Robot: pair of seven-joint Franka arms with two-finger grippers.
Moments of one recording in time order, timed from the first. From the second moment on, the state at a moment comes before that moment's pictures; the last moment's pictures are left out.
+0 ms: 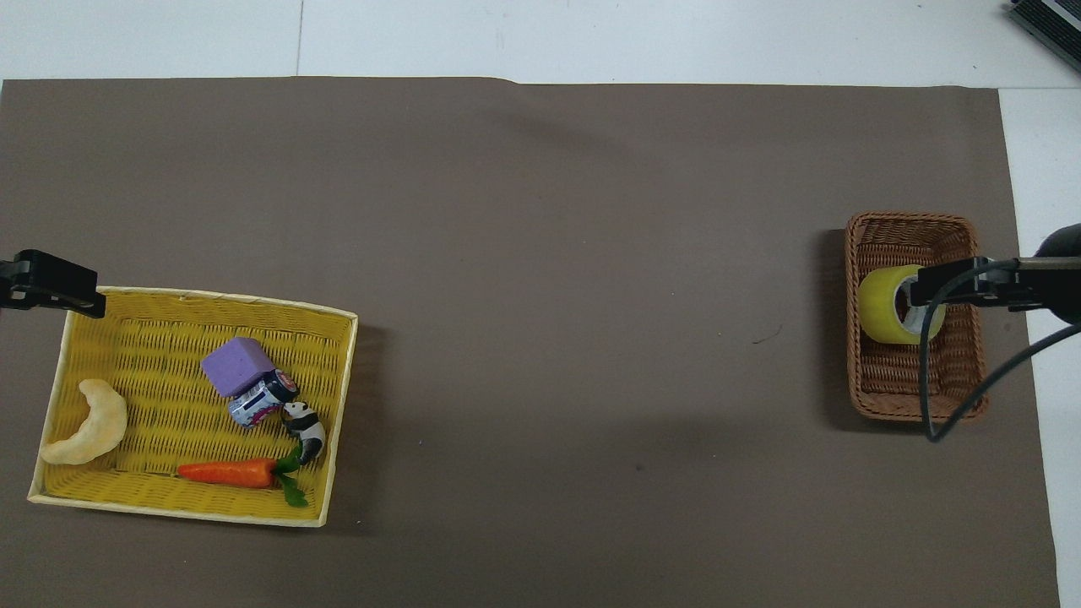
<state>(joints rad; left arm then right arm) 0.10 0.00 -0.12 -1.52 -0.01 1.41 -0.06 0.09 -0.09 -0.08 -1.64 0.01 1.57 0.09</state>
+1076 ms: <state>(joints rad) 0.10 0.00 -0.12 -1.52 -0.01 1.41 -0.06 0.05 -0.09 -0.08 -1.55 0.00 1.43 -0.11</state>
